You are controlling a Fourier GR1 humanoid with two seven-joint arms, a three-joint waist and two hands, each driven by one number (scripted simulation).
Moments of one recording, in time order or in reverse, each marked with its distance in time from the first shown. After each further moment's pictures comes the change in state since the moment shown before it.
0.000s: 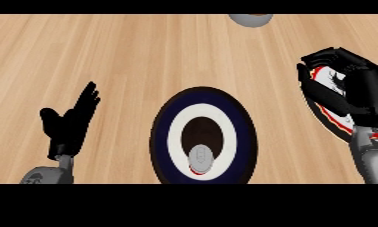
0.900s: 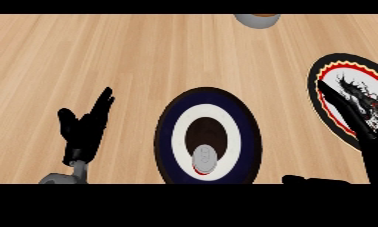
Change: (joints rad) left arm 0.040 -0.070 -0.060 -0.100 -0.025 0.025 0.122; right arm 0.346 -0.108 0.184 -0.511 0.232 0.089 0.269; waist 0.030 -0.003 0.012
